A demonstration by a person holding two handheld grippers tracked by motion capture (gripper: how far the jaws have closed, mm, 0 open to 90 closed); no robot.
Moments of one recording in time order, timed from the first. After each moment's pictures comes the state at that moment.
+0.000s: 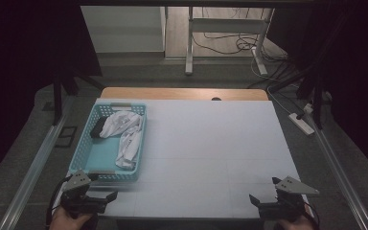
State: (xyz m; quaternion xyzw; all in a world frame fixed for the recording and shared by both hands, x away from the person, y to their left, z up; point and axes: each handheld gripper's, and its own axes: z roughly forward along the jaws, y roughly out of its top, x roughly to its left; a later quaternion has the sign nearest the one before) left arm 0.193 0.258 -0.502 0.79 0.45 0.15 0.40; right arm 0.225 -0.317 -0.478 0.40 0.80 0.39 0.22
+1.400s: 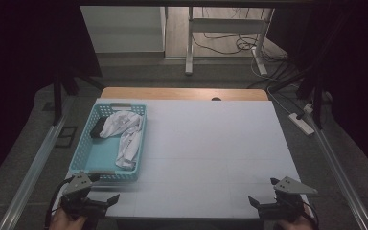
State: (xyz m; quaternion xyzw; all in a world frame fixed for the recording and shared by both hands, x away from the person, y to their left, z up) left arm 0.186 0.251 -0.490 0.80 0.42 0.15 0.41; right arm 0.225 -0.315 -0.479 0.39 0.81 0.39 0.21
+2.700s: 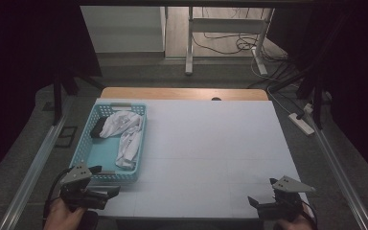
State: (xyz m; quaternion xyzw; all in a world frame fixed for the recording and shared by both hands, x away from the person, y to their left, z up) left arm 0.203 0.251 -0.466 0.80 0.40 0.14 0.42; right arm 0.228 -0.314 -0.481 0.39 0.81 0.38 0.20
